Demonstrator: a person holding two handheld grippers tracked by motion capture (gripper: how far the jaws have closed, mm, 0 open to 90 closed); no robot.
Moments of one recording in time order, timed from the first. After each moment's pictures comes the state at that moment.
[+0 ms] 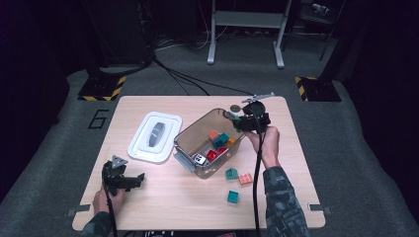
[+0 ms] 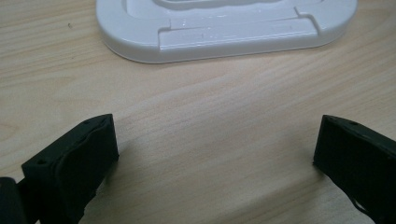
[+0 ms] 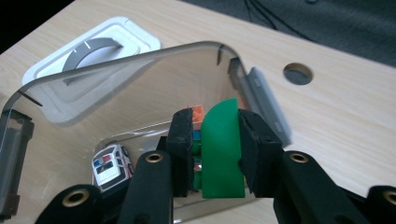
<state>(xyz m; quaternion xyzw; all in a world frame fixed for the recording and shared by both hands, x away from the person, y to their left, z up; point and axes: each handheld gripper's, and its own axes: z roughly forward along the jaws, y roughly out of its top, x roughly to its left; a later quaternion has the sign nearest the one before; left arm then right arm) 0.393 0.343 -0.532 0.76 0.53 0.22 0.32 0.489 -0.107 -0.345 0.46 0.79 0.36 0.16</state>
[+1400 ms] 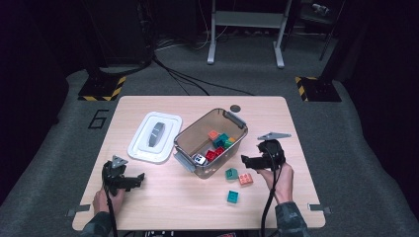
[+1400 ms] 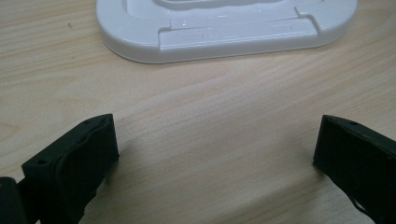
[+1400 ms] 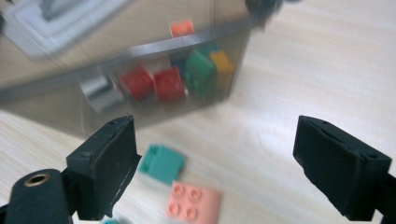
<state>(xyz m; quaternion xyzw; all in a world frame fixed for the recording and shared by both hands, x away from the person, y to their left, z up) 0.393 0.343 -0.532 0.76 0.53 0.22 0.32 0.405 -0.153 -0.410 0.50 0.78 0.35 0.16</state>
